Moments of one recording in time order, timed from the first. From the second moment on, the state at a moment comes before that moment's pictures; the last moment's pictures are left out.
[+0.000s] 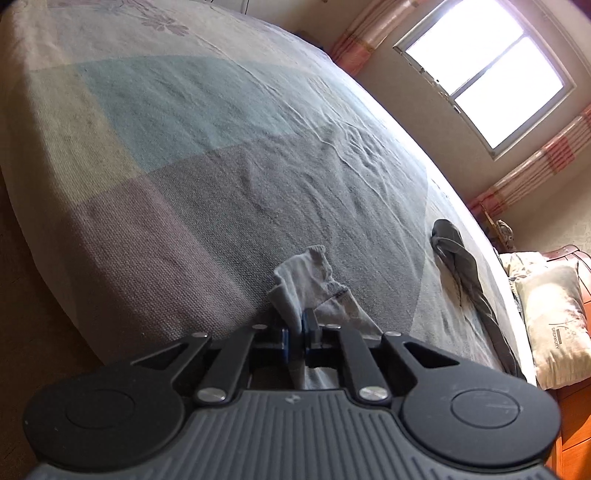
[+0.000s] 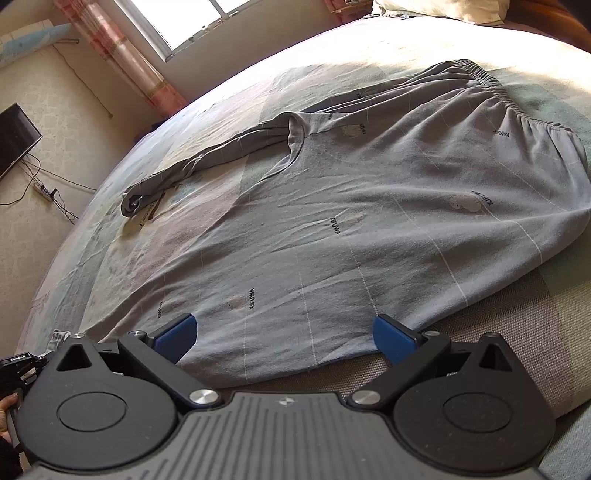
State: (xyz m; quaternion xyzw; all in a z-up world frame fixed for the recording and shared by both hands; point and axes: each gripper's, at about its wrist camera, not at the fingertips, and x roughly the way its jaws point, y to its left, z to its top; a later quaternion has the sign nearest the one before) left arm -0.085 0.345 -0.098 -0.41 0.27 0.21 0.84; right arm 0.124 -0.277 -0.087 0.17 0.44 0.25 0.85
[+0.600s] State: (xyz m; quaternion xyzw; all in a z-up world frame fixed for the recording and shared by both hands) left arm -0.123 0.342 -0.103 -0.41 0.27 0.22 0.85; right arm 0.139 -0.209 -0.019 0.04 0.39 0.33 0.86
